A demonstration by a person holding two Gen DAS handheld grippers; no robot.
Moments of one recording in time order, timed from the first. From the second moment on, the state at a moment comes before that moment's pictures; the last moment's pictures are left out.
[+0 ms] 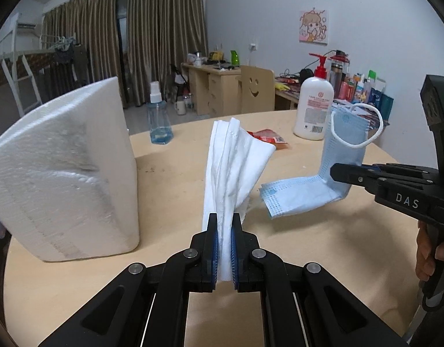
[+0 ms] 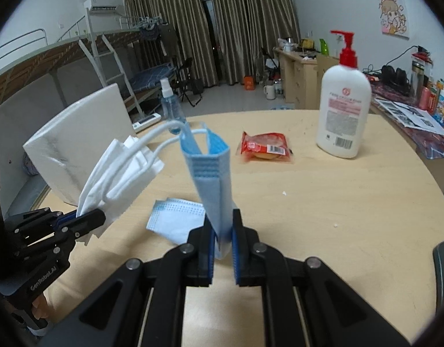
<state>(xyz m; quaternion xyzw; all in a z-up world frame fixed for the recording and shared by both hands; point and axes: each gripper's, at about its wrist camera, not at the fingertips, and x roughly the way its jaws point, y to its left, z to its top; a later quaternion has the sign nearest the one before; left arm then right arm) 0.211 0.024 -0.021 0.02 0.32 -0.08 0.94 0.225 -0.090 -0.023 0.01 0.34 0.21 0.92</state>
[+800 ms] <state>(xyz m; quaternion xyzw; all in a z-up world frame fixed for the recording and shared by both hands) 0.088 0.039 0.020 0.03 0.24 -0.04 0.97 0.132 -0.087 0.017 0.00 0.25 0.24 0.94</state>
